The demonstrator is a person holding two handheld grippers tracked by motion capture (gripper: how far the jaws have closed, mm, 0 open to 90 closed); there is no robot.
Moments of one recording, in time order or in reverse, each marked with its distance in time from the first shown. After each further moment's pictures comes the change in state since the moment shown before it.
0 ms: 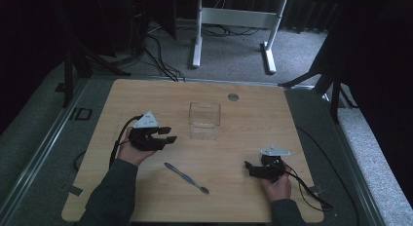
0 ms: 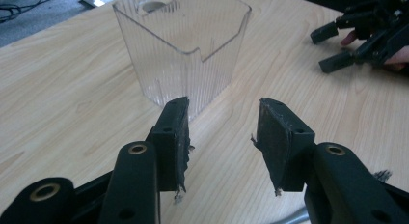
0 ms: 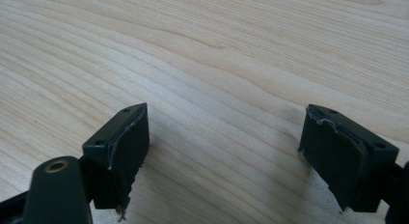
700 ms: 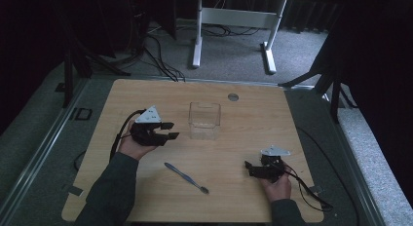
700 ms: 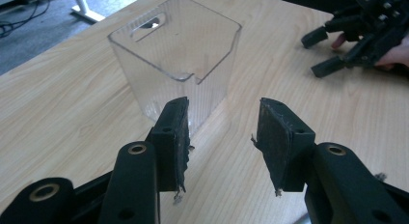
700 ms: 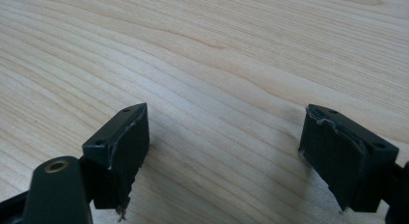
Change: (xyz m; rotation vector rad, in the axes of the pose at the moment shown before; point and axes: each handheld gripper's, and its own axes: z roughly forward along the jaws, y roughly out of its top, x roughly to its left) left arm 0.000 0.019 -0.002 0.009 -0.039 0.092; right arm 0.000 0.000 0.000 -0.001 0.000 -0.003
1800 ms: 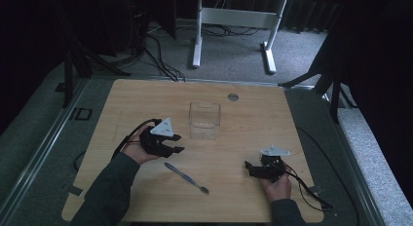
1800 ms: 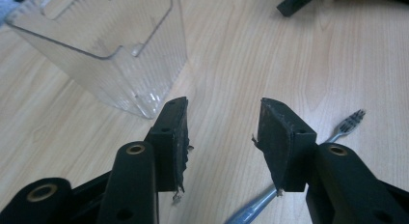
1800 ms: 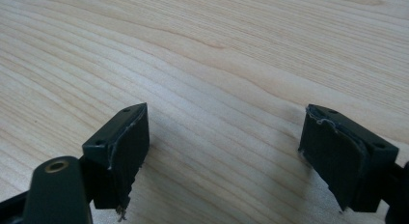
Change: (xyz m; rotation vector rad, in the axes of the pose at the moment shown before) left arm -0.023 0.000 0.022 0.180 -0.107 0.189; right arm 0.000 0.000 0.000 0.001 0.001 0.003
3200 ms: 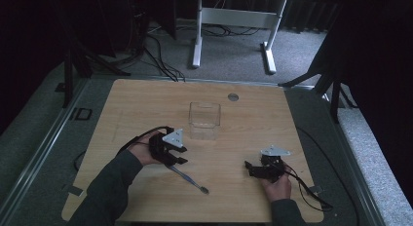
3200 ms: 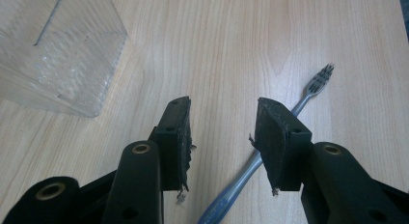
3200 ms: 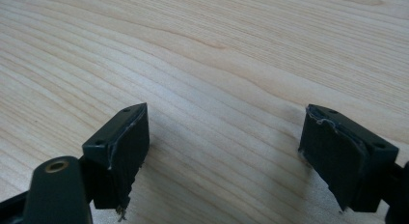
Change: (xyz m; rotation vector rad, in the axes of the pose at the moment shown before) left arm -0.009 0.002 0.026 0.138 -0.147 0.146; right arm 0.000 0.000 0.000 0.000 0.000 -0.002
